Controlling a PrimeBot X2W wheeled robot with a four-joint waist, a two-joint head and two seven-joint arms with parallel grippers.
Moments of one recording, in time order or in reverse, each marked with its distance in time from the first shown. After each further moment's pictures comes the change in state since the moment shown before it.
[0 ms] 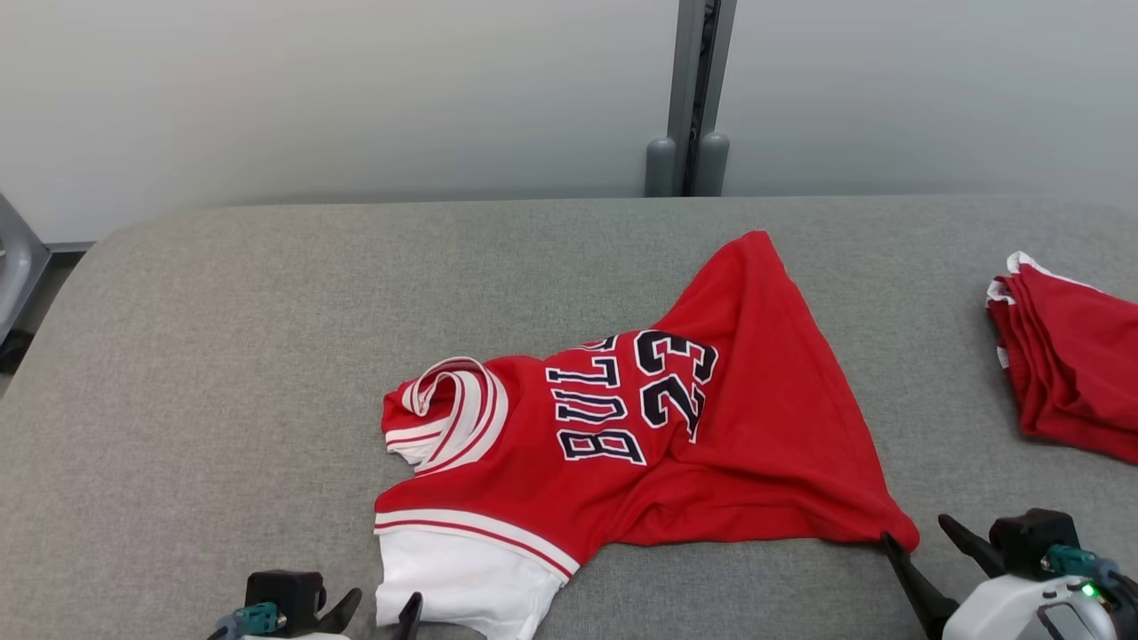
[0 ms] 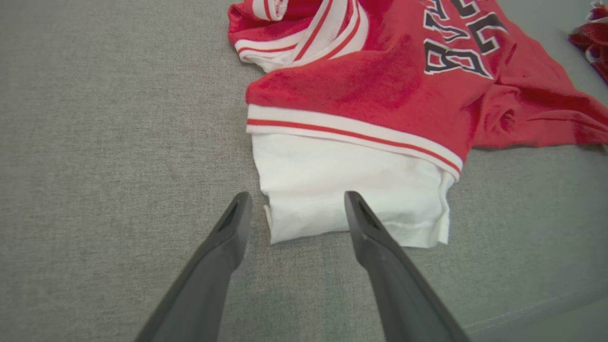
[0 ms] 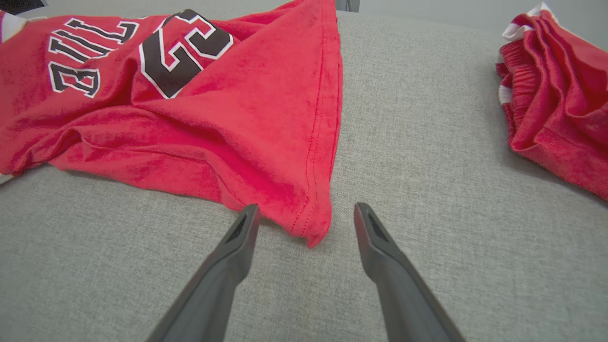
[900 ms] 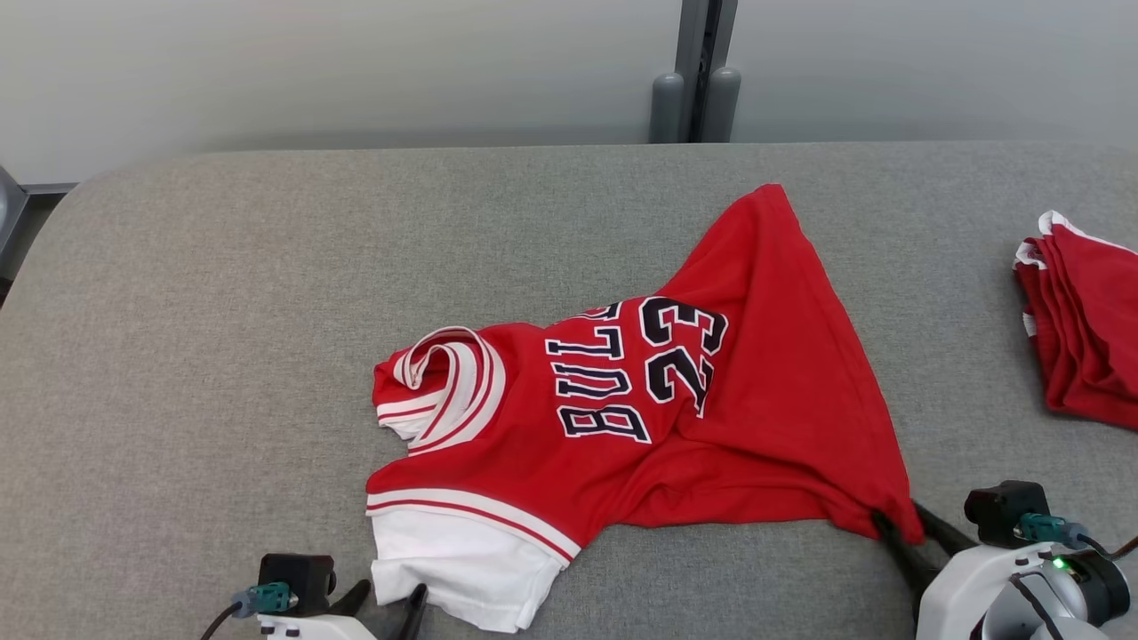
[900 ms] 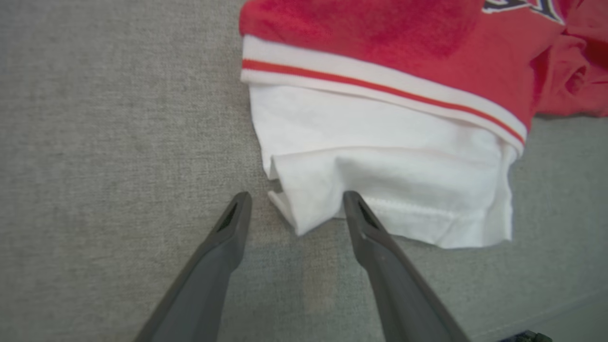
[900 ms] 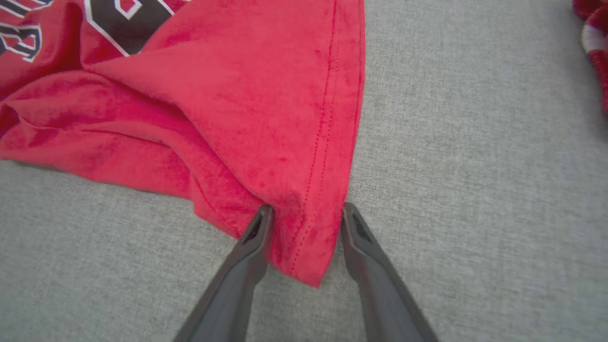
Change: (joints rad) left arm -0.073 0.006 -0.031 0.096 -0.016 -0.006 0.013; right arm -0.148 -0.006 0.139 0.157 0.095 0.000 -0.034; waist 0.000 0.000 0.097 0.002
